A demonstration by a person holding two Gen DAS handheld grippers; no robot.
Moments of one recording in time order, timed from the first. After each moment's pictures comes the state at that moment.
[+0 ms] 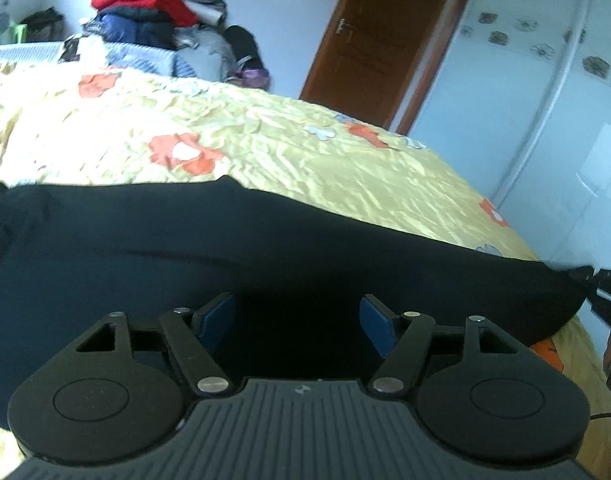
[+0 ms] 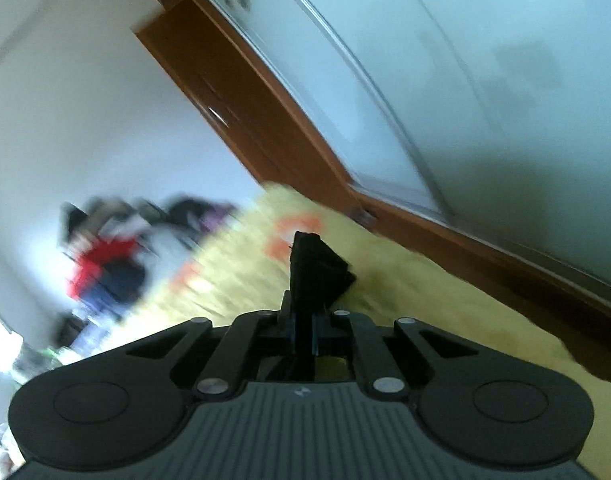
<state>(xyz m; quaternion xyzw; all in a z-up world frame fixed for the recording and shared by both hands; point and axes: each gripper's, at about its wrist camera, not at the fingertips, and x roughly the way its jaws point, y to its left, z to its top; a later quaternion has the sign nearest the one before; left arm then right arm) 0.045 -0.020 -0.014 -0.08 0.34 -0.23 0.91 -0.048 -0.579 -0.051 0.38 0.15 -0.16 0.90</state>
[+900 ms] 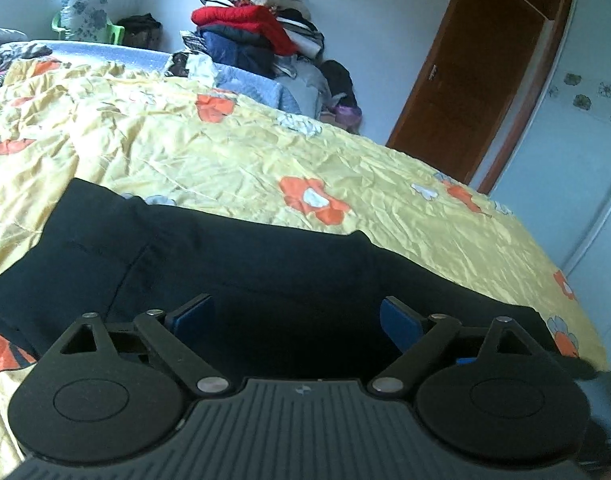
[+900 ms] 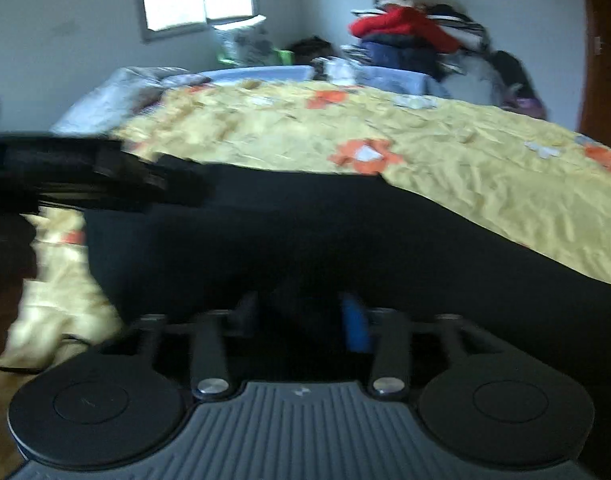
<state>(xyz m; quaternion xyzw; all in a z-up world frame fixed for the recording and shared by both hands) 0.046 0.050 0.008 -0.12 0.31 -0.10 0.94 0.053 -0.186 -0.020 -0.01 0.29 0.30 0.91</state>
